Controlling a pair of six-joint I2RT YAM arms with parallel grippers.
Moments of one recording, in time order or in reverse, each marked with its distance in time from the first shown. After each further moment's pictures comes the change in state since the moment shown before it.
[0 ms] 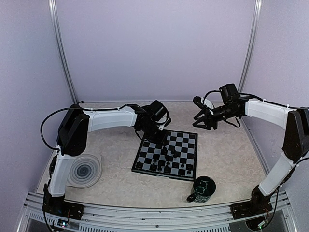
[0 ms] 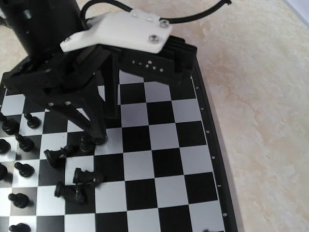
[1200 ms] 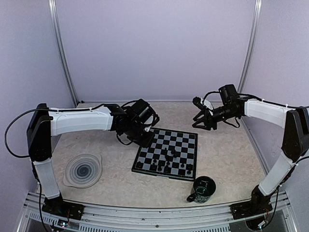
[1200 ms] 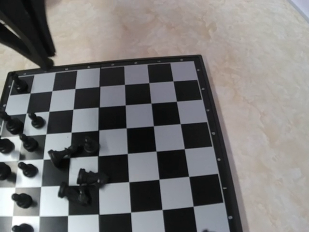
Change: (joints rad) left arm -0.050 -0.376 -0.365 0.029 -0.173 0.028; right arm 0.000 0.011 0.000 -0.001 -0.019 -0.009
